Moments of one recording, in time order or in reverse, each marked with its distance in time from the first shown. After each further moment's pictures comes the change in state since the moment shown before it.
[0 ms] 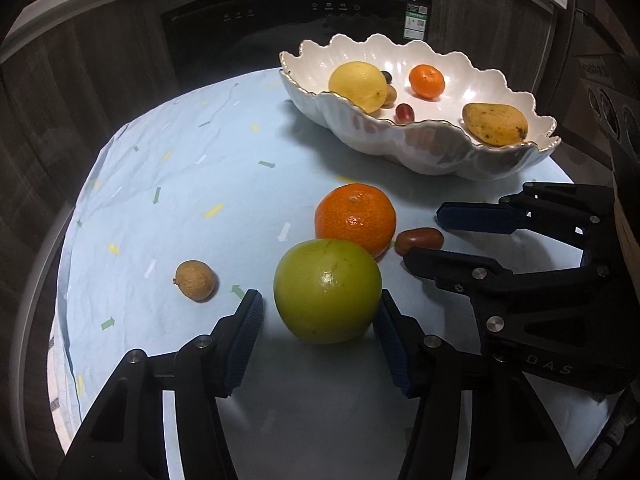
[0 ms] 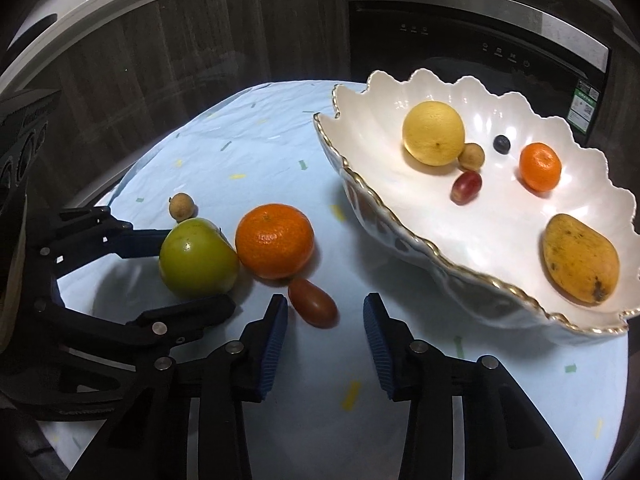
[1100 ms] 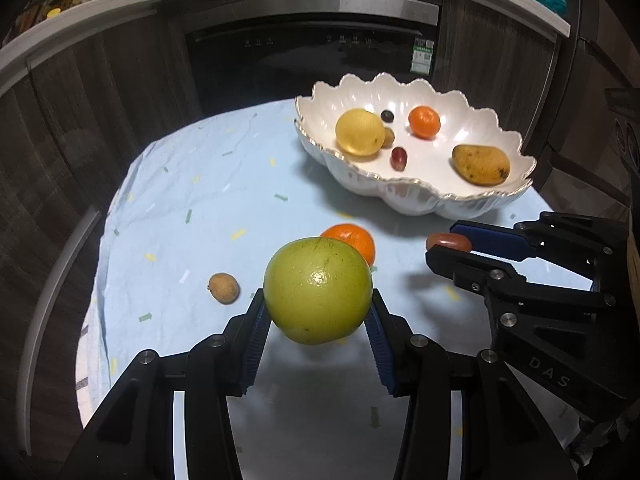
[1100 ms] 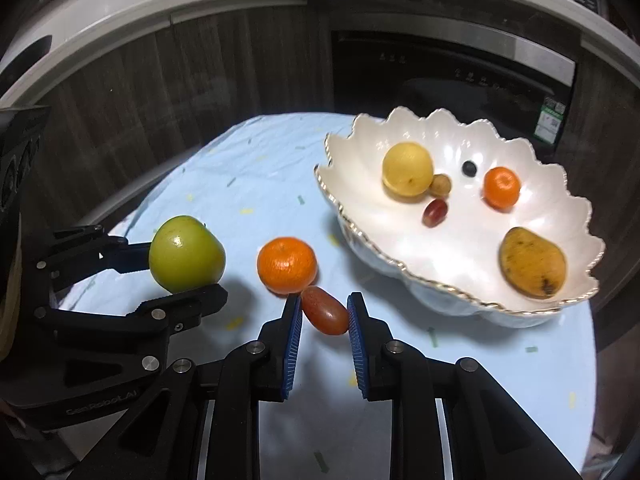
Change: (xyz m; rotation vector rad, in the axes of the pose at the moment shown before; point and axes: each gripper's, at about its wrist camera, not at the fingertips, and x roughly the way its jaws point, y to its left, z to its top) left arm -0.053 -0.010 0.011 -0.053 -0.061 0.038; right arm -0.057 0.013 0.004 0.050 -0.082 -0.075
